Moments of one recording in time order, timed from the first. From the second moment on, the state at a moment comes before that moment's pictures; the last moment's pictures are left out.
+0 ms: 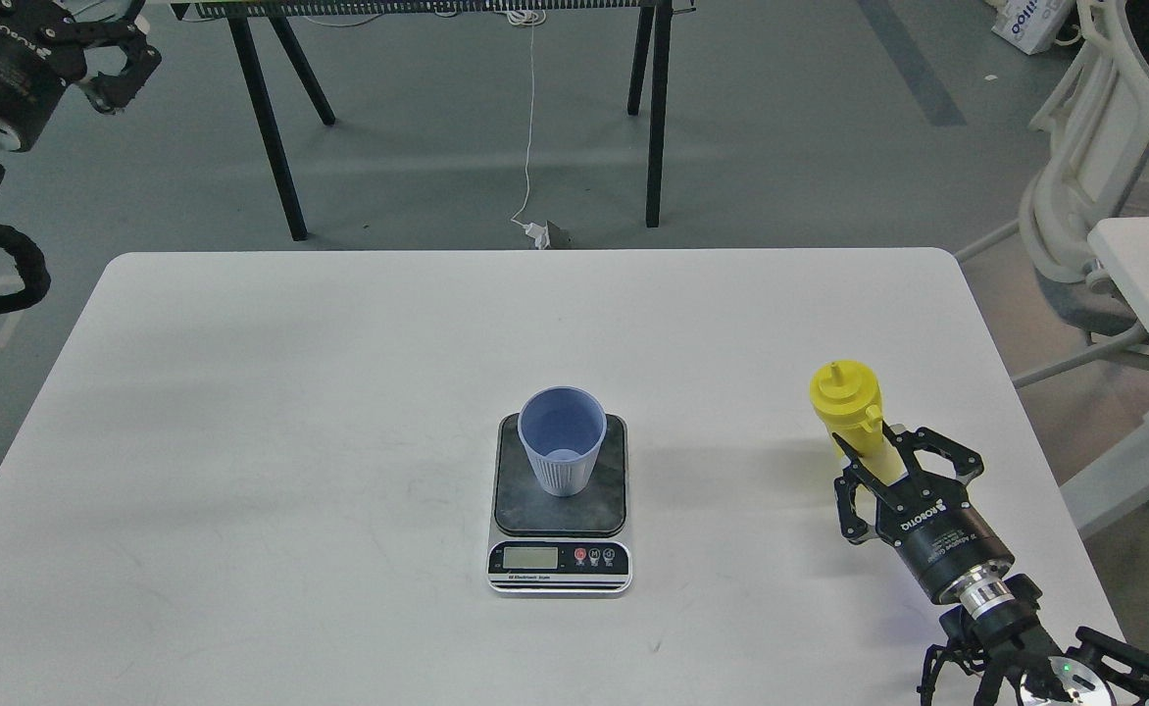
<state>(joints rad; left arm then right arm) -0.85 0.79 -0.74 -1.00 -0.19 -0.37 -0.27 0.12 -0.52 0.60 1.20 0.25 0.49 0.49</state>
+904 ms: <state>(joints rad) -0.85 0.93 -0.64 -1.10 -0.19 -0.36 -0.27 -0.01 -0.36 0.74 1.22 0.22 0.49 0.49</state>
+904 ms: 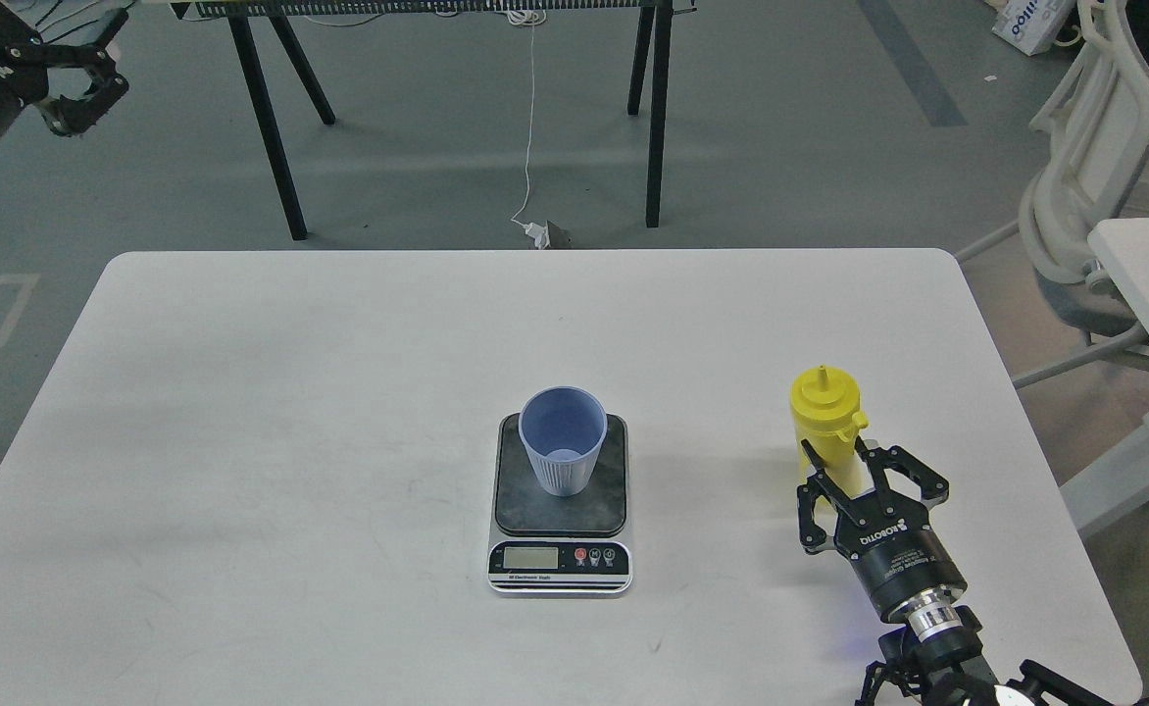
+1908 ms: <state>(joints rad) -0.85 0.96 -0.64 -1.14 -0.19 -0.36 -0.27 -0.23 -0.39 0.78 1.26 0.21 0.49 0.49</state>
